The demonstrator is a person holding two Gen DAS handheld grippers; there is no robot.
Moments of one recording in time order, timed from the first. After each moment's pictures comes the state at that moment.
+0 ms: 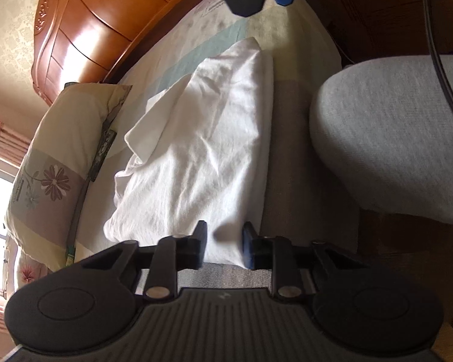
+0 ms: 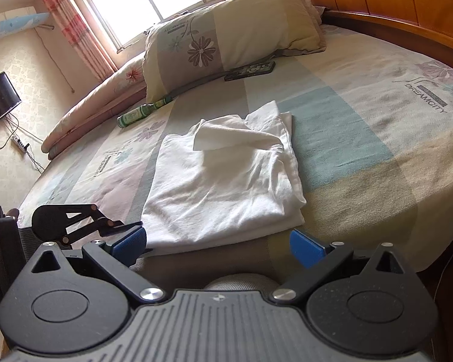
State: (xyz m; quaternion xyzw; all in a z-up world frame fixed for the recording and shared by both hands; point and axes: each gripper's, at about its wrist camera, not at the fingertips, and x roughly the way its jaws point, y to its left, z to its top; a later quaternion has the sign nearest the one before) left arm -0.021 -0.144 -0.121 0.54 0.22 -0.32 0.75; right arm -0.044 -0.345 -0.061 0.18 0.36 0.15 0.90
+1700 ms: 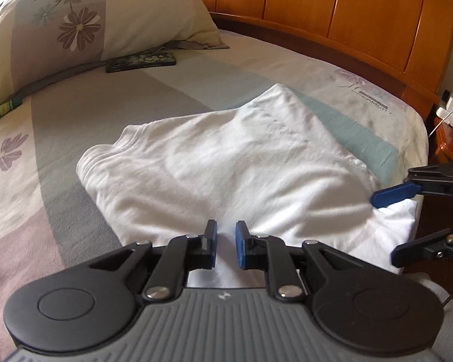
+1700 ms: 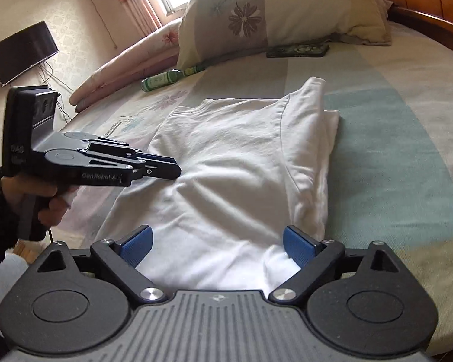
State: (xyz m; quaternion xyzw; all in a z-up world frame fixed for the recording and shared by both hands) left arm 0.159 -0.097 -0.106 0.09 0.39 -0.30 0.87; right arm 0.048 -0.362 -0.113 0.10 0.36 0.26 0.89
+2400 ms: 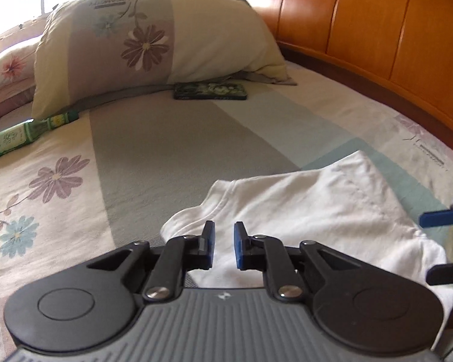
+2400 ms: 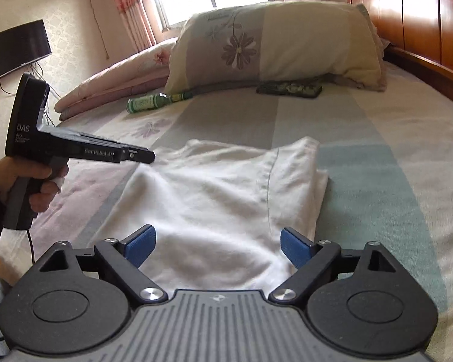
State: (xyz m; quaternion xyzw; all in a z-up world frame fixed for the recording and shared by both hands) left arm 0.210 -0.086 -0.072 0.07 0.35 -0.24 0.90; right arm 0.101 -0.342 -0.078 0.05 0.30 0.23 0.92
